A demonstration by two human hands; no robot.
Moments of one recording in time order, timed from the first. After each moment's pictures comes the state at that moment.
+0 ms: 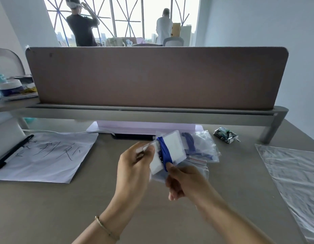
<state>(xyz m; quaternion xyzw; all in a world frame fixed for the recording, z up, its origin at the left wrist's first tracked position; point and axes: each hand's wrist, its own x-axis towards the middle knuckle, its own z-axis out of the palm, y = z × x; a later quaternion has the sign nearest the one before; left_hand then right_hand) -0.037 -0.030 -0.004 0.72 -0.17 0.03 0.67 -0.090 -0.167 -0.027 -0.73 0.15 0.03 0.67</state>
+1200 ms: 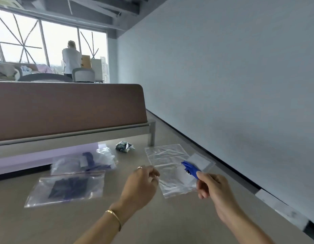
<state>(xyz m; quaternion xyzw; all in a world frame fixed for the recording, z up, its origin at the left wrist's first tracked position) -0.173 -0.213 -0.028 0.78 -0.48 -0.06 0.39 -0.371 -0.320 -0.009 -0.65 0.33 -0.38 0.57</state>
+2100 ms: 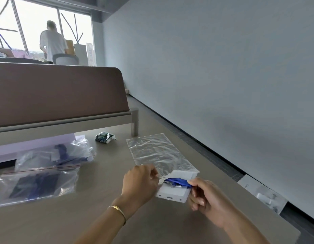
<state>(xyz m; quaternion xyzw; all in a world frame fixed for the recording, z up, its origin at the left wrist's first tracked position) -0.209 -0.272 -0.062 0.81 -0.50 0.02 0.31 -0.407 -0.342 -0.034 -0.55 0.37 -0.22 0.72</state>
